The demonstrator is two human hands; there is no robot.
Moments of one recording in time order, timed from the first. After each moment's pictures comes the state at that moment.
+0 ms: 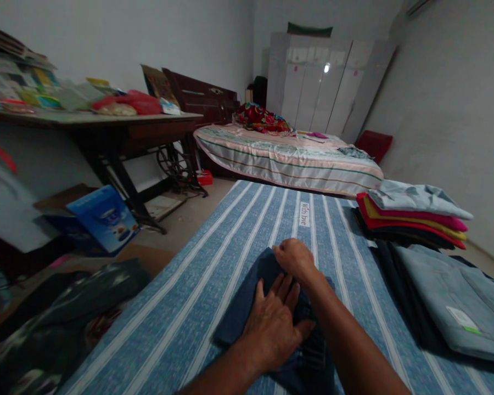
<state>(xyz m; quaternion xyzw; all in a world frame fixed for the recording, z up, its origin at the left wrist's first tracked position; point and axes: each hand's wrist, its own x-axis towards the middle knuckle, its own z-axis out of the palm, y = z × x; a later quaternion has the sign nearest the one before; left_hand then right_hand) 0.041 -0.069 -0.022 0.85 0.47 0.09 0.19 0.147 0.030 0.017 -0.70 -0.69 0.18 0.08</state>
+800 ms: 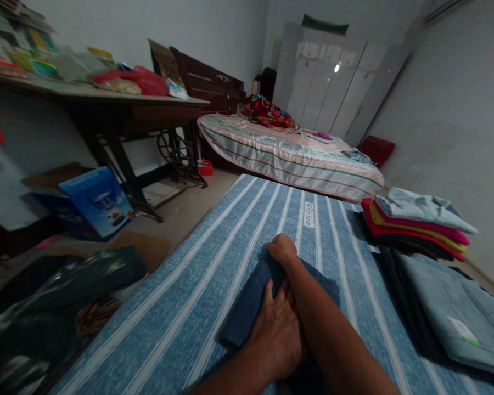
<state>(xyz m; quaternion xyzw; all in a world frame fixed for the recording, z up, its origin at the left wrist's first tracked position) 0.037 -0.074 -0.026 0.88 0.42 0.15 0.18 0.107 0.089 -0.038 -0.72 -0.67 0.18 0.06</state>
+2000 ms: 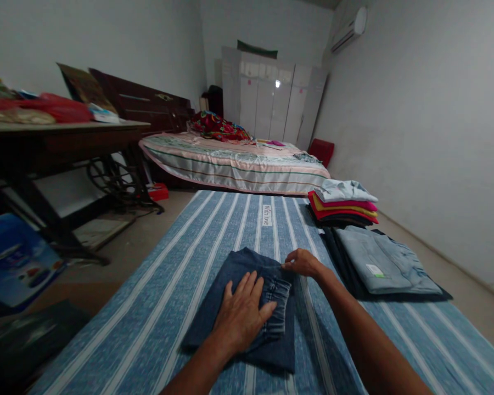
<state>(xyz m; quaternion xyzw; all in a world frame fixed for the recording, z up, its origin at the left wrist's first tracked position) 0.044 -0.060 -0.038 0.86 0.48 0.11 0.12 0.272 0.004 -0.013 -0.68 -0.68 0.25 0.09</state>
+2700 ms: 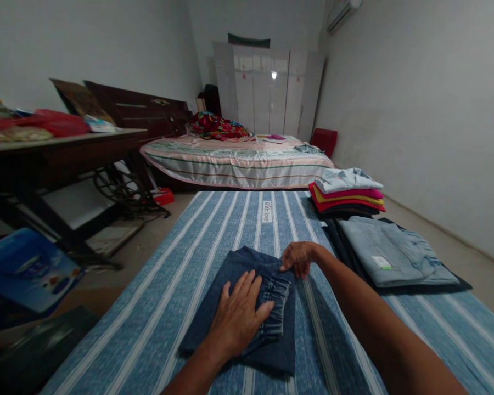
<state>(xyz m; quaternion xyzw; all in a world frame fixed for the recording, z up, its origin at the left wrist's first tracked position) 0.045 -0.060 -0.029 0.86 0.49 0.06 0.10 0.287 0.045 -0.021 -0.60 -0.57 0.56 -0.06</state>
